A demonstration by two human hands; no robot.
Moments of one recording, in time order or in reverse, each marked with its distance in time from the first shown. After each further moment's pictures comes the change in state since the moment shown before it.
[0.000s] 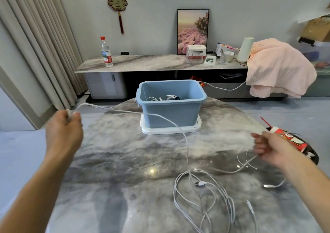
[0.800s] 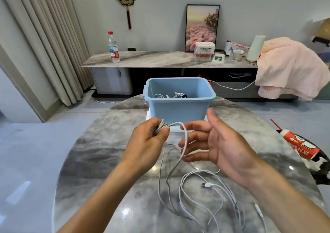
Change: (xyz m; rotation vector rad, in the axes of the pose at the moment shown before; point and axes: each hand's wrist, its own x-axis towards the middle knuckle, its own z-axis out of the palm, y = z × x) left_hand -0.096 0.056 0.058 -0.410 -0.566 0.390; right_hand -0.137 0.049 0.127 -0.312 -0.829 -0.160
